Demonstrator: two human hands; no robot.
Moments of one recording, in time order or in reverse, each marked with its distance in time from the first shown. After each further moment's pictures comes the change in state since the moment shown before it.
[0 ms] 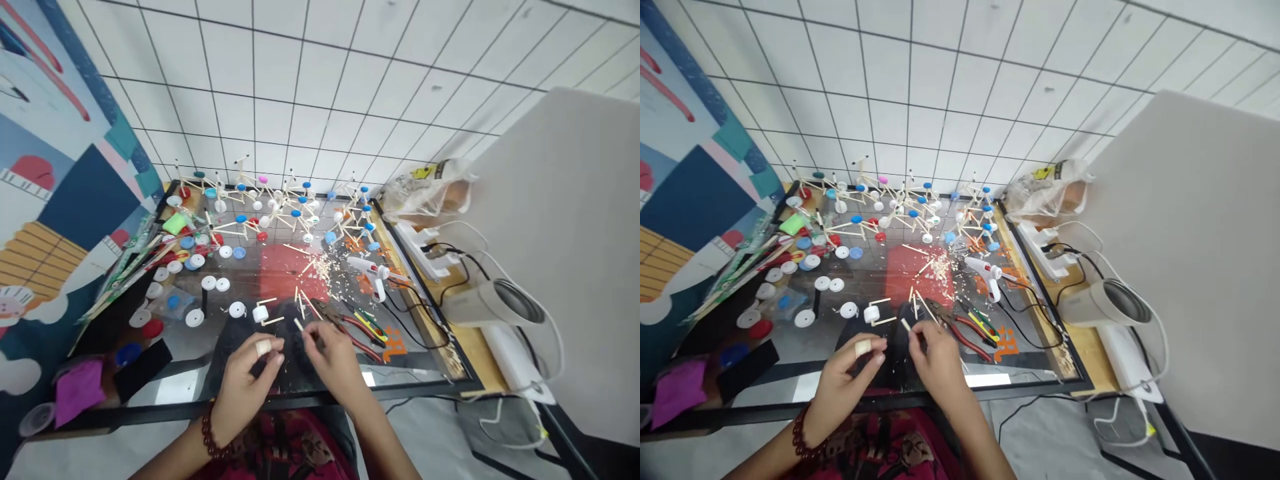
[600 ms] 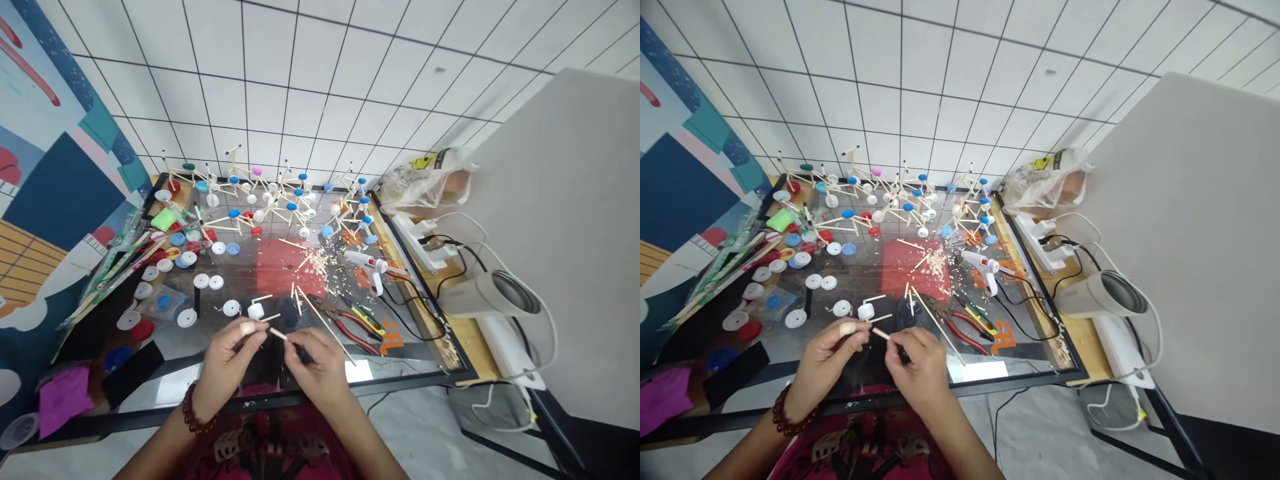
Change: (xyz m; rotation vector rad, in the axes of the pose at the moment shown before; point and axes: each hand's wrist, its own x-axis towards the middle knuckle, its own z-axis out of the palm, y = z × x) left_hand 0.025 -0.012 -0.027 0.002 -0.027 -0.100; right_hand -0.007 -0.018 0.015 0.175 0.195 -0.153
